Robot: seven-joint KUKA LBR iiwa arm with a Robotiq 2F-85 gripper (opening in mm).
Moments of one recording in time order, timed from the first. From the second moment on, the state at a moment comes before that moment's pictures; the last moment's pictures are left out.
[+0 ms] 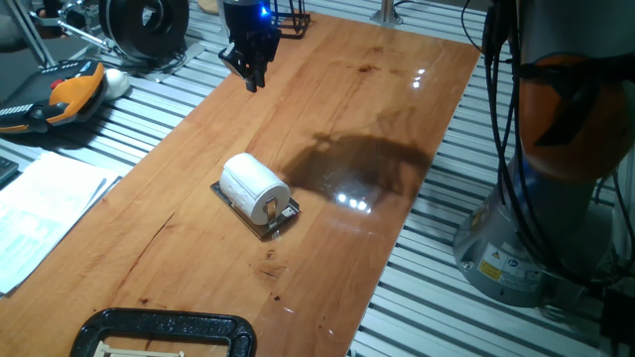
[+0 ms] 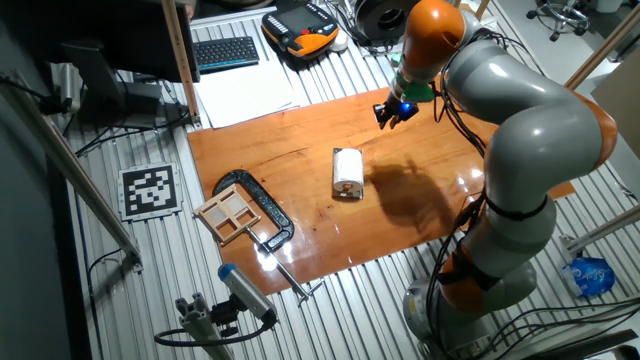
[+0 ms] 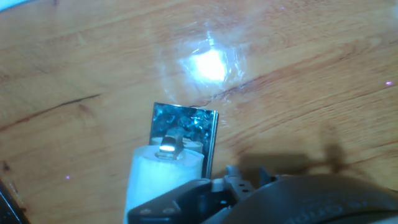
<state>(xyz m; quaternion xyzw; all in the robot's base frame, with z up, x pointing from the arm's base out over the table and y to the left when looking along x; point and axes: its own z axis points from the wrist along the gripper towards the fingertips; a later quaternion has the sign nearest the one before) 0.513 0.002 0.240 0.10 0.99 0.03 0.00</state>
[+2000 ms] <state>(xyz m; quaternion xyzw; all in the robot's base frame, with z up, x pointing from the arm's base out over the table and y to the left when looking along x) 0.516 0.000 0.239 0.11 0.99 0.00 -0.01</state>
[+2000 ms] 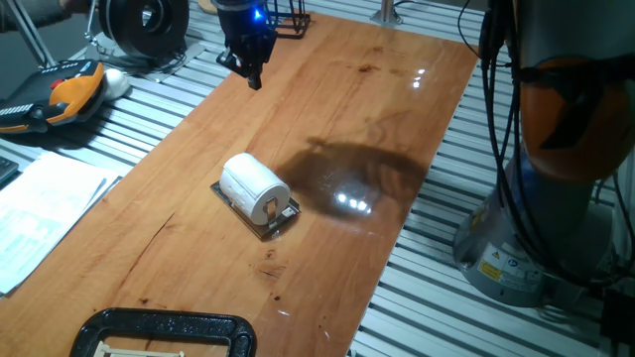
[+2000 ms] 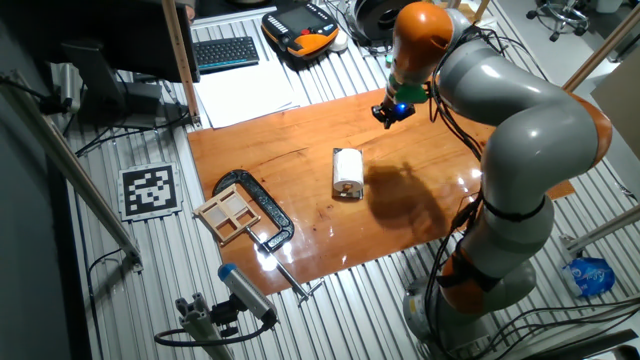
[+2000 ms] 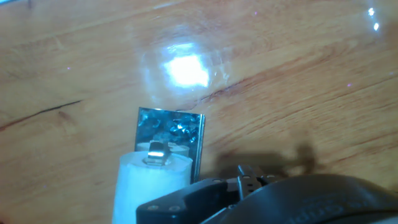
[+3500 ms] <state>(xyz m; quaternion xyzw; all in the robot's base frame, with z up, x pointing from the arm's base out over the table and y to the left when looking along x) 0.497 0.141 0.212 0.24 0.97 0.01 0.02</state>
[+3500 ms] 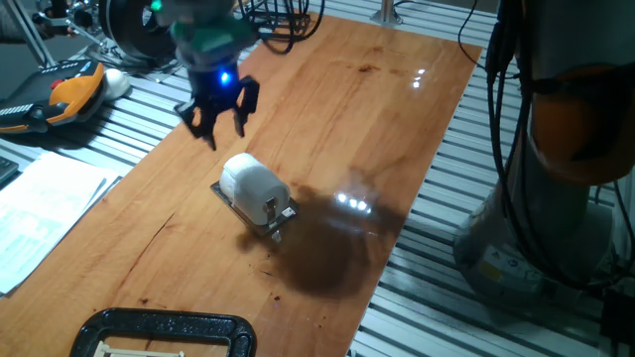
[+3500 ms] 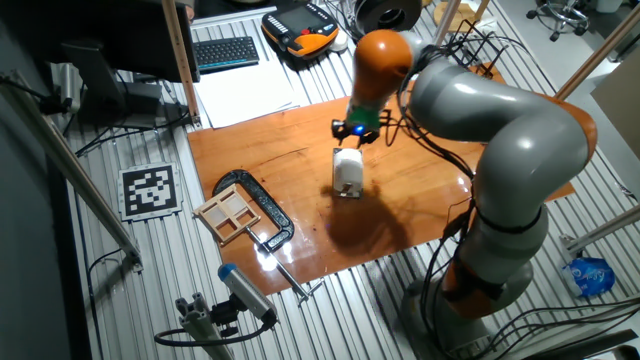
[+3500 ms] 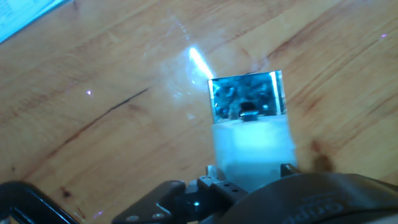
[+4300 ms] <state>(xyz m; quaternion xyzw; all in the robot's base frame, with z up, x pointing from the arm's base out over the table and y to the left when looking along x) 0.488 0.130 0.189 0.20 0.98 0.02 0.05</state>
